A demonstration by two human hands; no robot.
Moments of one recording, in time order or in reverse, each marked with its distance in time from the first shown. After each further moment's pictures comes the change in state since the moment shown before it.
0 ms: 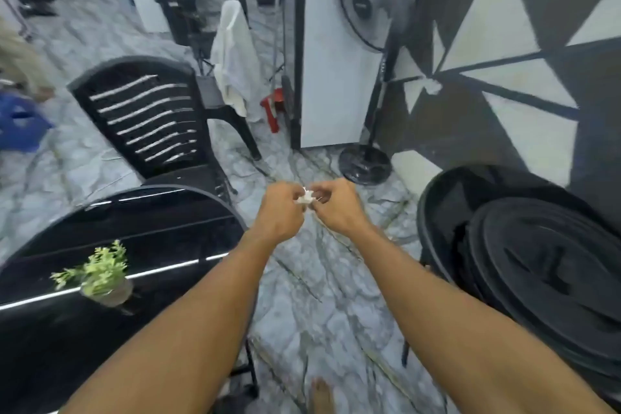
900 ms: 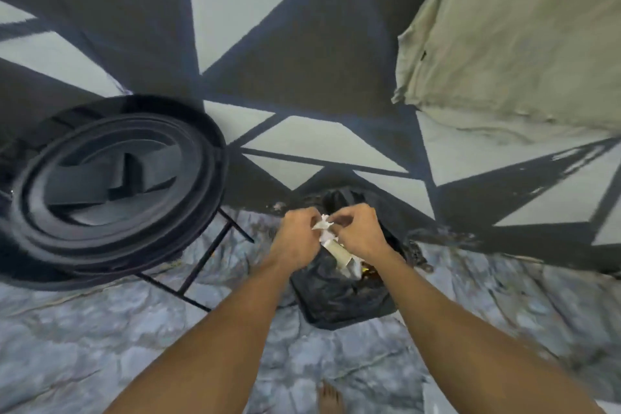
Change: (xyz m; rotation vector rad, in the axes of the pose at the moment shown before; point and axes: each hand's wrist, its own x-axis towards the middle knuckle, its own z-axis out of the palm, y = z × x) left_hand -0.397 0.446 0.506 0.039 -0.878 0.802; right_hand -0.623 0.395 -0.370 0.060 0.852 0.852
